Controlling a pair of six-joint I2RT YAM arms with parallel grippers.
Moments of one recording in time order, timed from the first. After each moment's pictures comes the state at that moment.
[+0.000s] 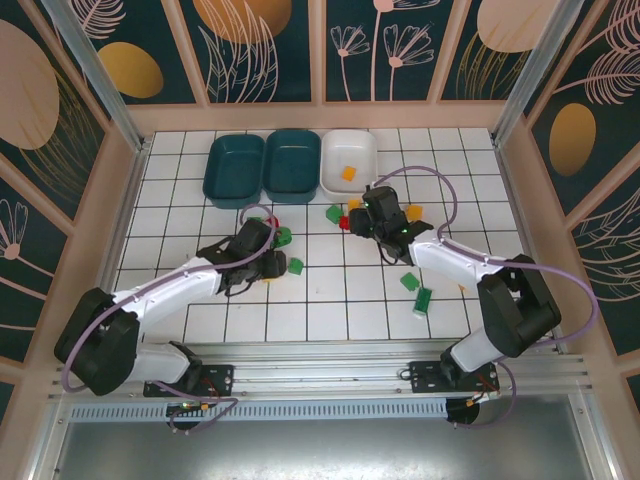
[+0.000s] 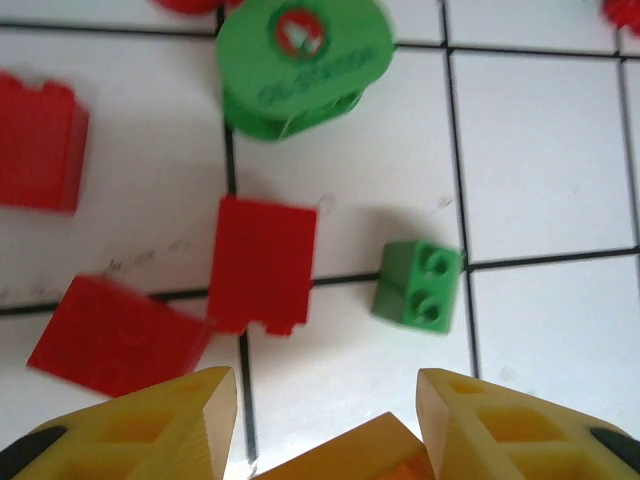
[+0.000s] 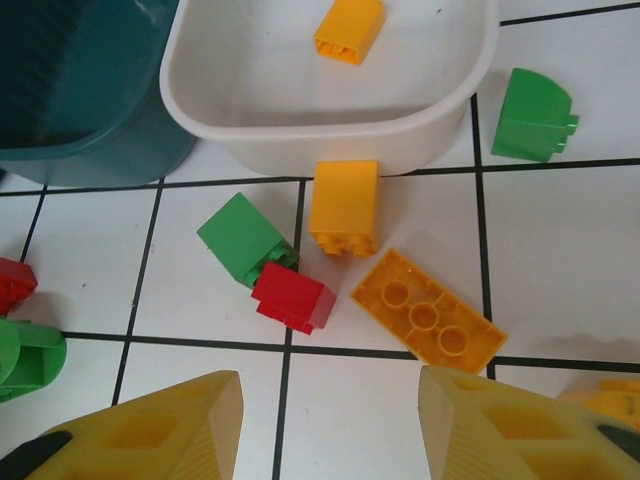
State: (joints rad) left arm -0.64 1.35 0.77 -0.41 -0.06 -0.62; right arm 0.59 1.50 0.90 -0.13 0.19 0.48
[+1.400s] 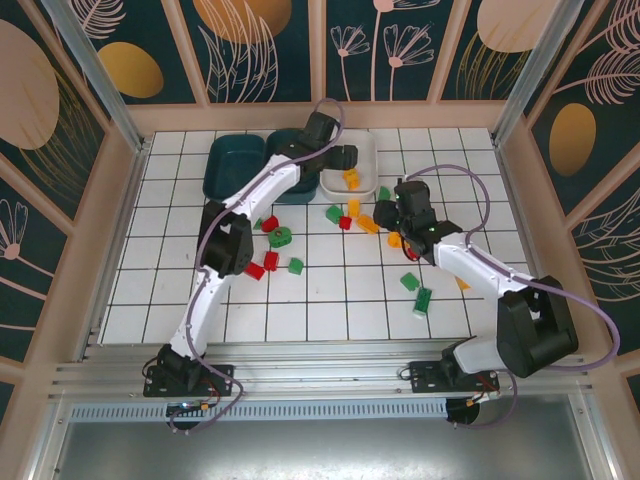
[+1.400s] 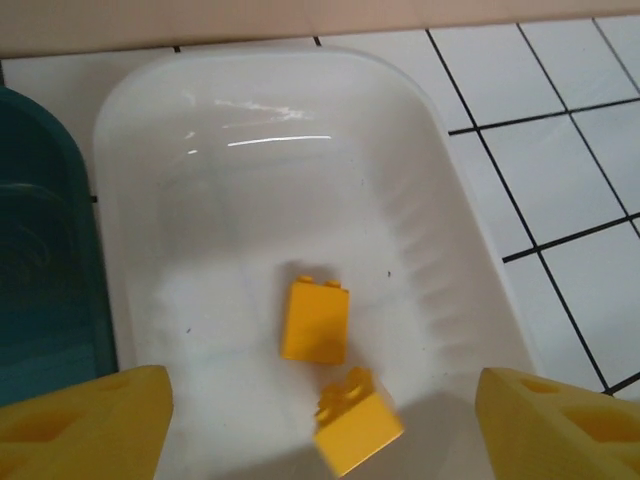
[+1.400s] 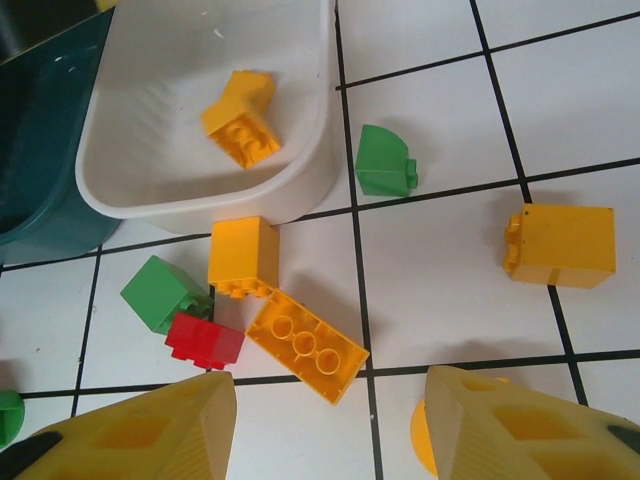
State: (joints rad) left arm -0.56 2.45 2.31 -0.55 0.03 -0.36; right arm 0.44 1.38 0.86 -0.17 0.15 0.48
